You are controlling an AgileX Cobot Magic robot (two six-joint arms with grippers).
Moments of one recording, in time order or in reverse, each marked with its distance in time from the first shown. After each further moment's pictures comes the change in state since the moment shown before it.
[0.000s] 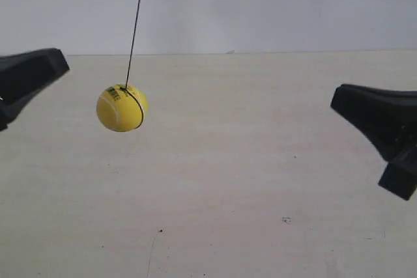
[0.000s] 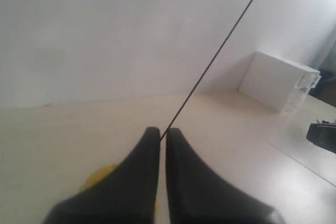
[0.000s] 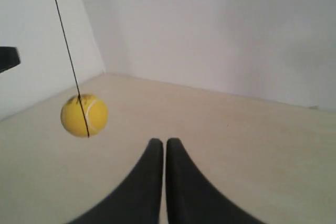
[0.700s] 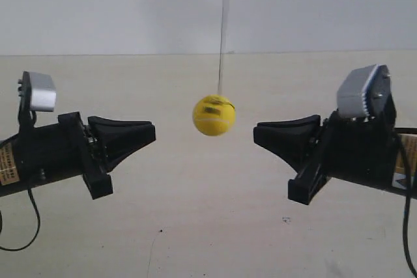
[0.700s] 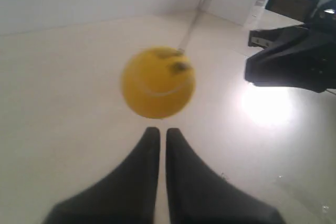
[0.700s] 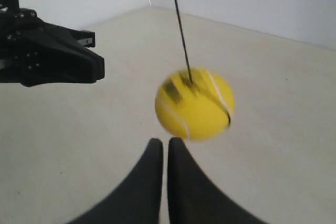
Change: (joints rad) left arm -0.150 0.683 -0.110 -0.032 -0.252 0.517; right arm 0.208 0.608 -0.167 0.101 -0.115 -0.407
